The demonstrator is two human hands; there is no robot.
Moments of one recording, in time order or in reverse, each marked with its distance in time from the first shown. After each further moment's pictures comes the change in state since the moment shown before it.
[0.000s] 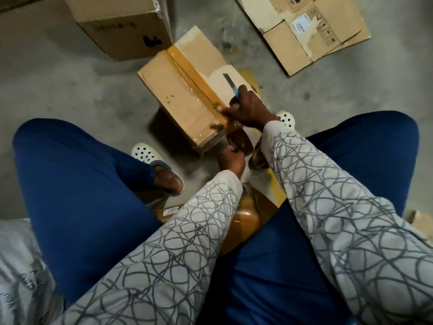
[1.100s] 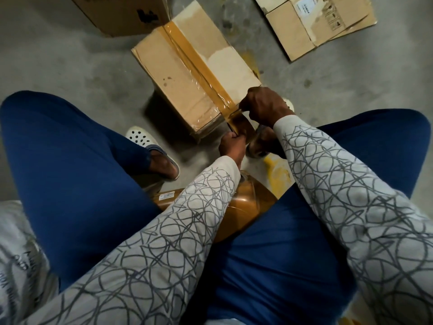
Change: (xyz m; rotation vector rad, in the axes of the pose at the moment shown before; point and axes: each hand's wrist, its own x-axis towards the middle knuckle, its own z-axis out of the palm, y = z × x) left_hand 0.007 -0.007 0.009 -0.082 -0.068 -0.053; right_hand -0.037 0.011 -0.018 -0.624 -0.116 -0.269
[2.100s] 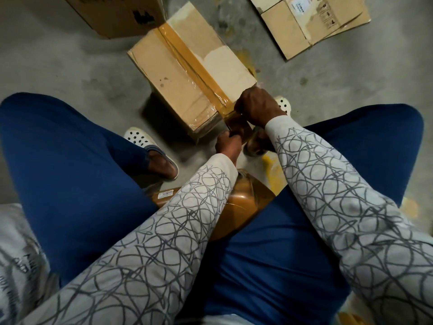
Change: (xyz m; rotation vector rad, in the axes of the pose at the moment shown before) left_hand 0.015 -0.009 0.000 -0.055 -0.062 -0.019; right_hand 0.007 -0.007 0.014 0.135 0.011 0.157
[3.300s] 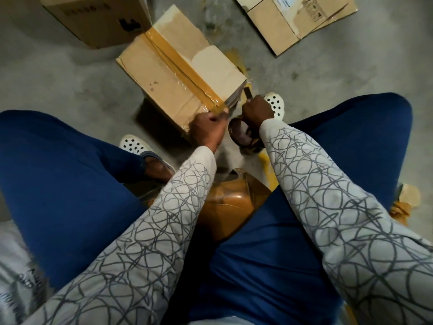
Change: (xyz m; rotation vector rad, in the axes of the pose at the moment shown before) left_hand -0.022 0.059 -0.037 0.456 0.190 0.396; right_hand -0.010 0.014 0.023 0.670 0.029 0.668
